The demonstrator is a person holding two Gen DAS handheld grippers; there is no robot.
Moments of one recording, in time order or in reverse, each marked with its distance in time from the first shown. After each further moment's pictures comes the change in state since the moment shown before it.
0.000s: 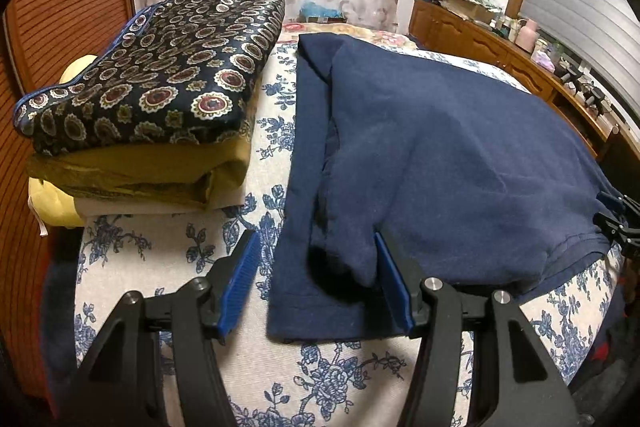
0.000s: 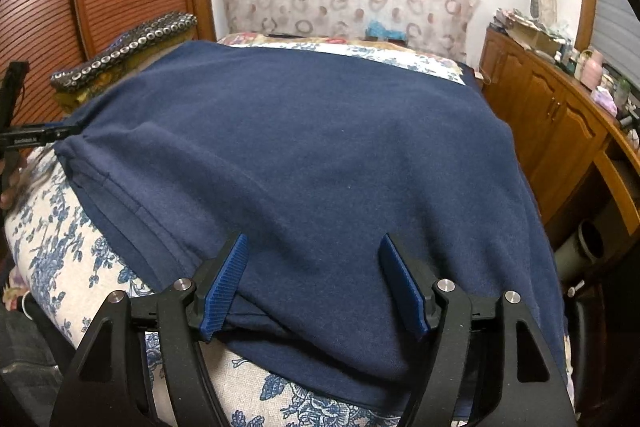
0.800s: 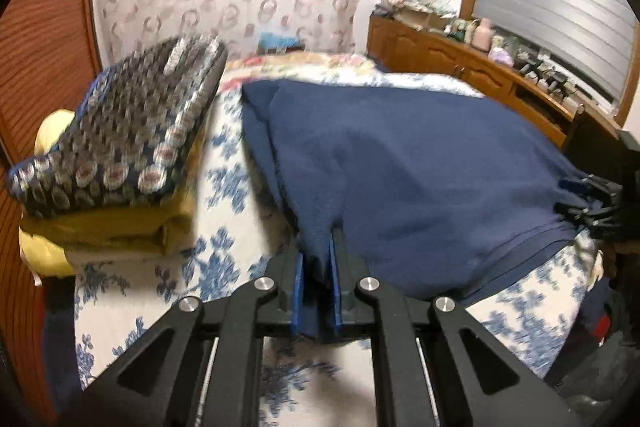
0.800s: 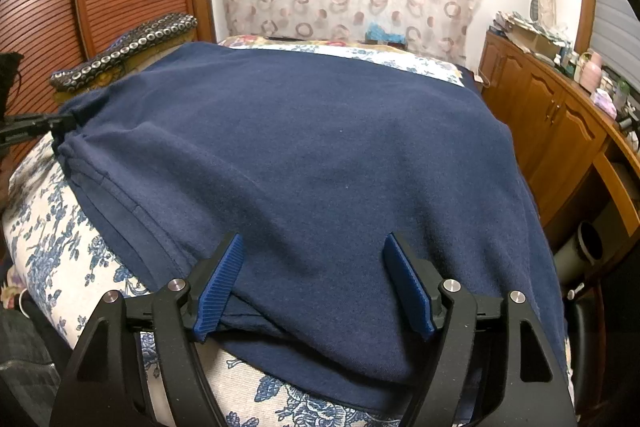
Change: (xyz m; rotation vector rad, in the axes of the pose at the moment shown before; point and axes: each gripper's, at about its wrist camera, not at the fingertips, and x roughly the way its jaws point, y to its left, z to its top) left arm -0.033 -0.039 0.015 0.137 -0.119 -0.098; right arm 0.000 0.000 -0.001 -0.001 -0.008 -0.001
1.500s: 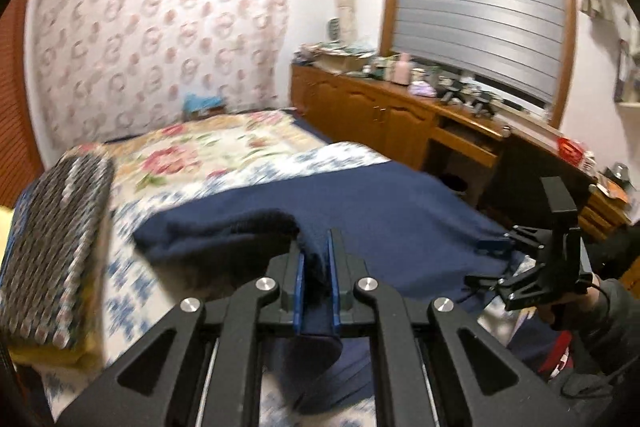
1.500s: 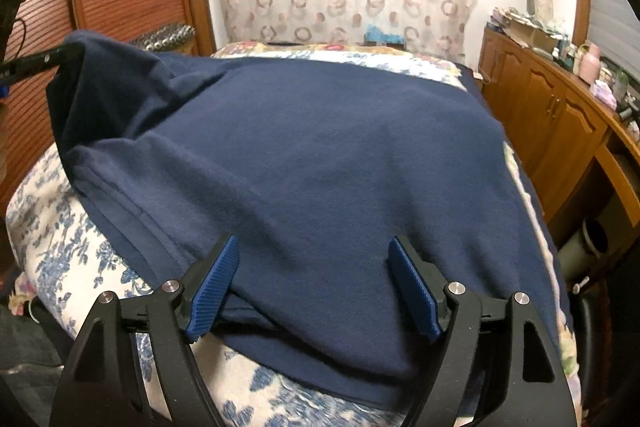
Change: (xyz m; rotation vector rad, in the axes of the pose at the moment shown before) left arm -0.014 -0.097 0.088 0.142 -0.159 -0.239; right arm -0.014 -0.018 0.001 0.040 -0.028 0.012
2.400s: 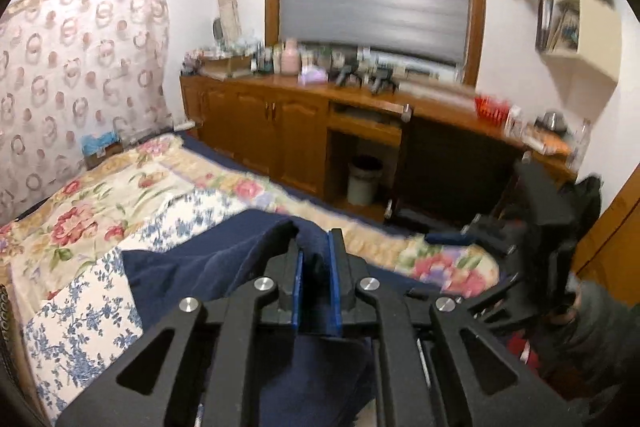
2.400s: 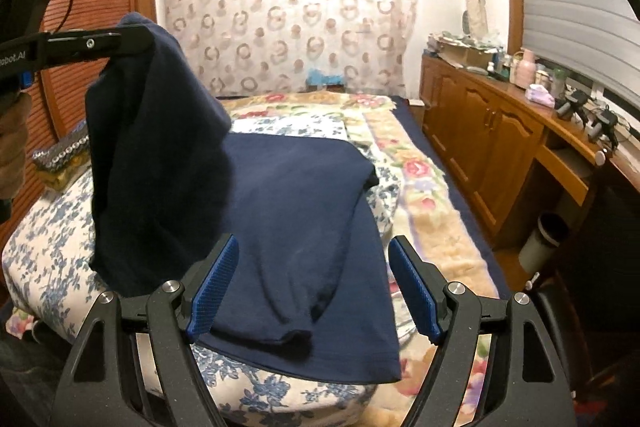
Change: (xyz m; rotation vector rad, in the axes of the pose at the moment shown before) left arm 0.074 -0.151 0.092 0.233 0.098 -0.274; right arm -0.090 -0.068 0.004 0.109 -0.152 -0.146
